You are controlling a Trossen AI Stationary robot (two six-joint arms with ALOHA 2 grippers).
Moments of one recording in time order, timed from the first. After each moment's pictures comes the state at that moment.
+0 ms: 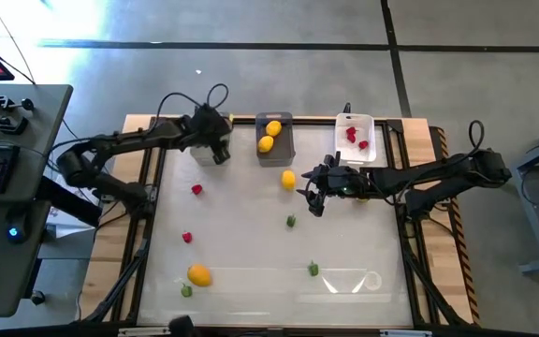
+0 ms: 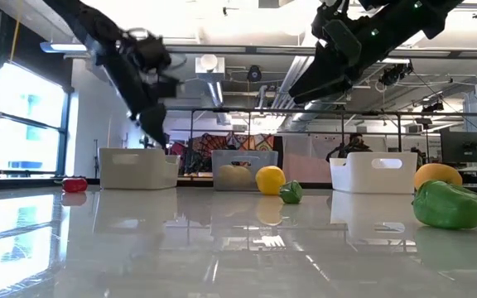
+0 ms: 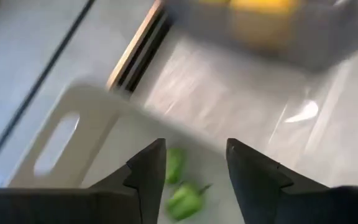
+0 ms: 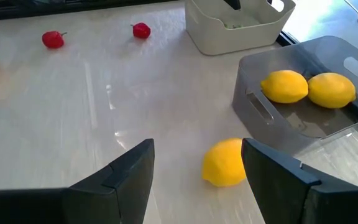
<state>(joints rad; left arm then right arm) 0.64 1.40 0.85 -0.33 -0.14 0.29 0.02 1.29 0.74 -0.02 0.30 0.15</state>
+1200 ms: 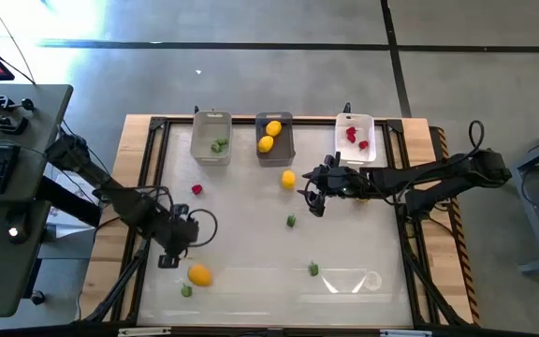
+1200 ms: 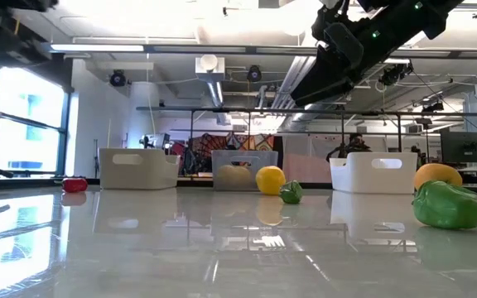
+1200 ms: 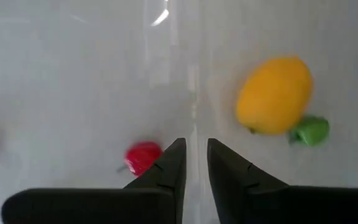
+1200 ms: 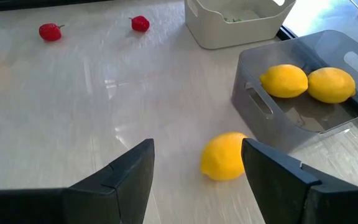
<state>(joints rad) -0.63 1.16 0.85 -0.97 -0.08 -0.58 0.02 1.29 0.74 -0.04 0.30 0.15</state>
